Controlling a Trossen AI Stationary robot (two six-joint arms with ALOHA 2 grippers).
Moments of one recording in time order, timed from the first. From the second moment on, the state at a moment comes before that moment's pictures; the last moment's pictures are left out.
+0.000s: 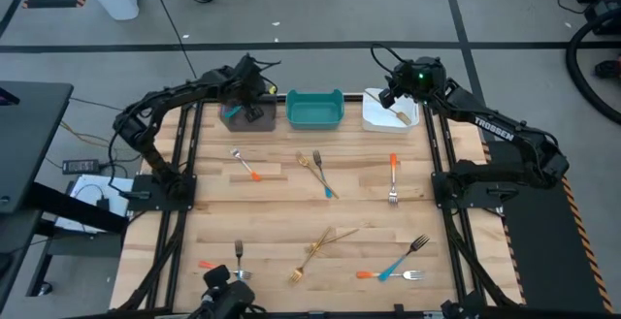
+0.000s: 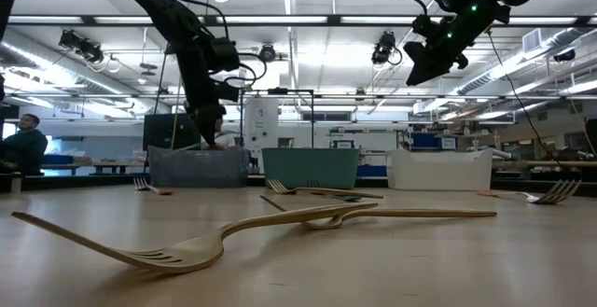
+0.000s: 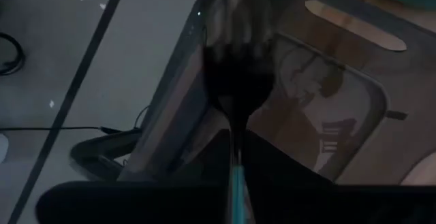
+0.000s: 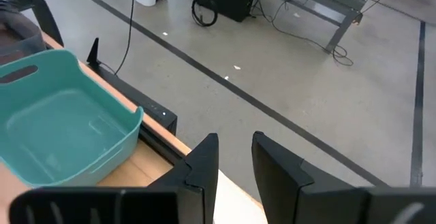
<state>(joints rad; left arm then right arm) 0.83 1.69 1.18 -0.59 -0.20 0.38 -0.83 1.09 0.86 -0.23 0.19 -0.09</state>
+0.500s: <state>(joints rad) 0.77 1.68 1.20 -0.65 -0.20 0.31 -0.75 1.09 0.86 -0.28 0.19 -0.05</state>
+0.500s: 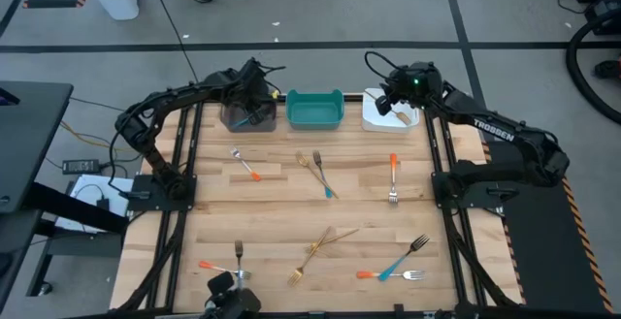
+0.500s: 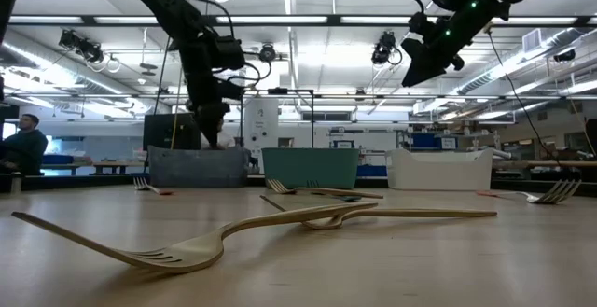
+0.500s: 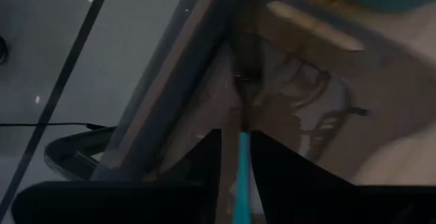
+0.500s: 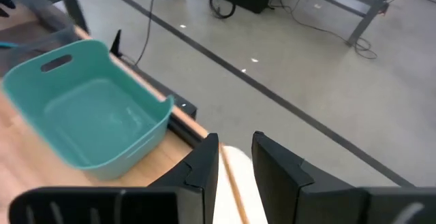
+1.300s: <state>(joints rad) 0.58 1.52 1.36 -0.68 -0.18 0.20 -0.47 1.06 0.86 -1.07 0.00 0.96</state>
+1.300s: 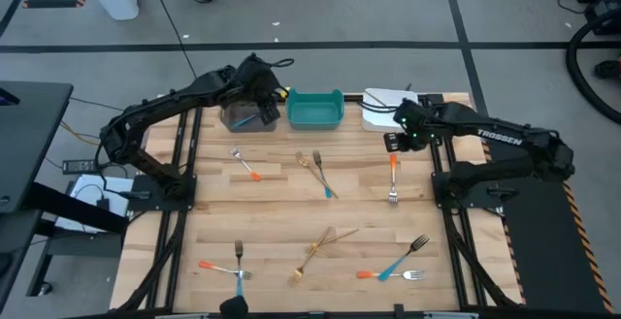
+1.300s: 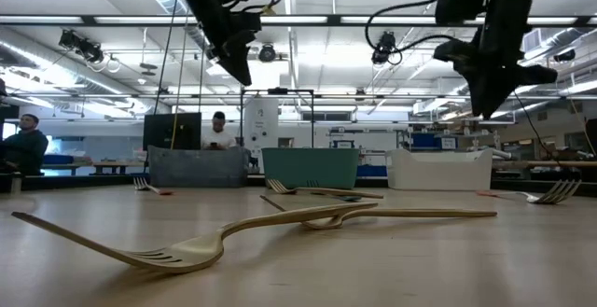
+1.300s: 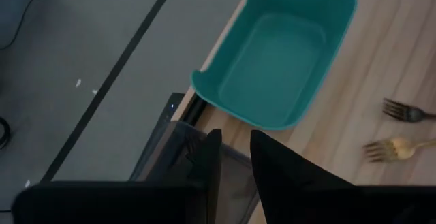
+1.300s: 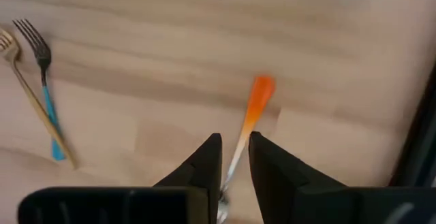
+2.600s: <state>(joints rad) 0.36 1.52 1.36 -0.76 0.00 -0.12 -0.17 1.26 0.86 -1.05 0.21 0.78</state>
